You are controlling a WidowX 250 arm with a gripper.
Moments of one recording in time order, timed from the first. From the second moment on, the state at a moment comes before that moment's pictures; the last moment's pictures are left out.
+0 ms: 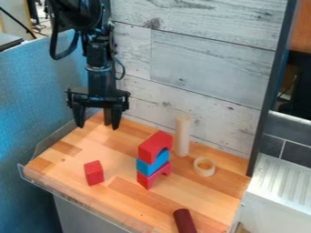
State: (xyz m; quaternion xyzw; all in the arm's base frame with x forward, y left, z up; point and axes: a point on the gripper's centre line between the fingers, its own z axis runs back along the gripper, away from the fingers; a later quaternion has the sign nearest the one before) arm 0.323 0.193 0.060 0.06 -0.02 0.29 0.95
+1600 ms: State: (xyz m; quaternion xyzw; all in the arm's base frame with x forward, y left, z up) arm 0.302 0.203 0.003 0.06 -0.07 0.46 0.88
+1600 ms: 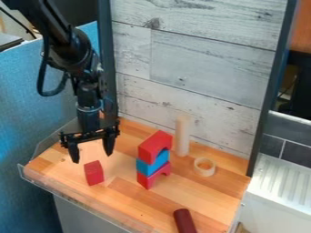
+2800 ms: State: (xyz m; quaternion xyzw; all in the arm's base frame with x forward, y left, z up) arm 0.291 0.208 -0.028 0.10 -0.07 0.44 0.89
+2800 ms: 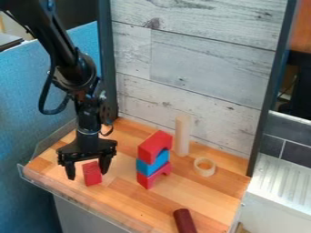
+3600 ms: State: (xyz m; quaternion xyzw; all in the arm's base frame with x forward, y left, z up) arm 0.303 0.190 0.051 0.05 -0.14 0.30 0.94
